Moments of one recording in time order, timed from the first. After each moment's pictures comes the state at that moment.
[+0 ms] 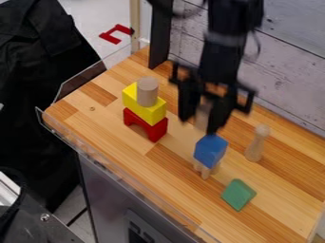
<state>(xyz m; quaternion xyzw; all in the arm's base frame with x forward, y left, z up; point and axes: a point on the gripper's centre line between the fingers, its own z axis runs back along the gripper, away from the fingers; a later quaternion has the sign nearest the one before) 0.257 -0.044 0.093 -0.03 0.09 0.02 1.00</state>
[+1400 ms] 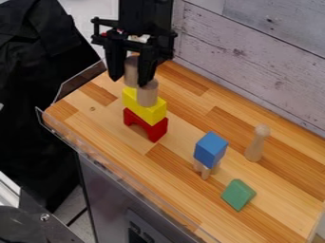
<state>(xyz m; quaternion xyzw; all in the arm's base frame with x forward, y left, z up) 0.249 0.050 0.098 -0.04 0.12 0.15 0.98</state>
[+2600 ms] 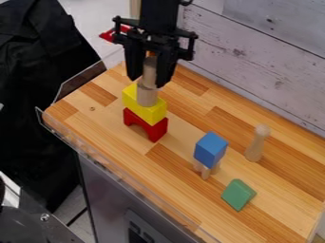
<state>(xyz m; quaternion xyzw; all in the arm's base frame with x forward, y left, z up) 0.261 0.030 0.098 -0.03 0.12 0.11 0.99</state>
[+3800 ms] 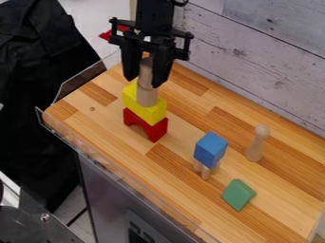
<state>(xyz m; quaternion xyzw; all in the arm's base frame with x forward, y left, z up) 0.259 0.039 0.096 -0.04 0.13 0.12 0.98</state>
